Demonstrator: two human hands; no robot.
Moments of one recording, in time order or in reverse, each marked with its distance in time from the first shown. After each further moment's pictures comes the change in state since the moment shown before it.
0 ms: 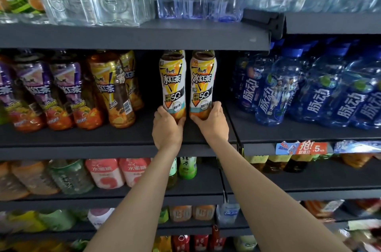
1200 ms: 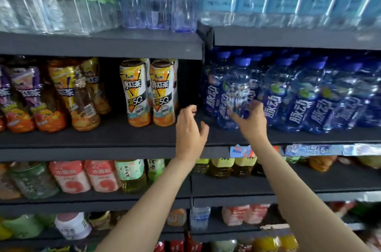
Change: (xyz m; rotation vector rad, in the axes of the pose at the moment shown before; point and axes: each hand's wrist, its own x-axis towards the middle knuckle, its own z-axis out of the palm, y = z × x) left_hand -0.081 0.110 0.057 -0.322 0.062 0.491; right_hand 0.032 0.096 -0.168 0.116 0.125 0.088
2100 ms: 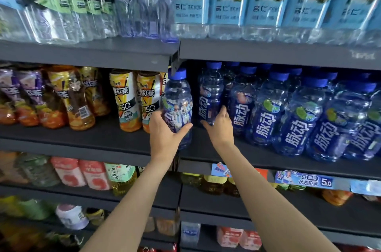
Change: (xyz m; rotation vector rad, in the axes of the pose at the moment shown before) left_hand 0.020 0.004 0.004 0.014 0.201 -0.316; right_hand 0.034 -0.004 0.040 -0.190 -0.270 -0.202
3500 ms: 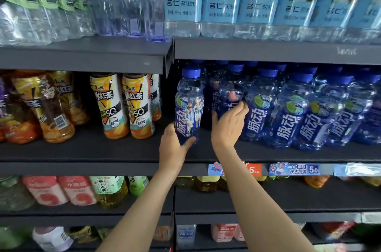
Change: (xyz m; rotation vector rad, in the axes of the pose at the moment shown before) left_hand -0.011 -0.013 0.032 -0.011 -0.314 -0.047; right_hand -0.001 0.004 -0.009 -0.108 0.502 0.200
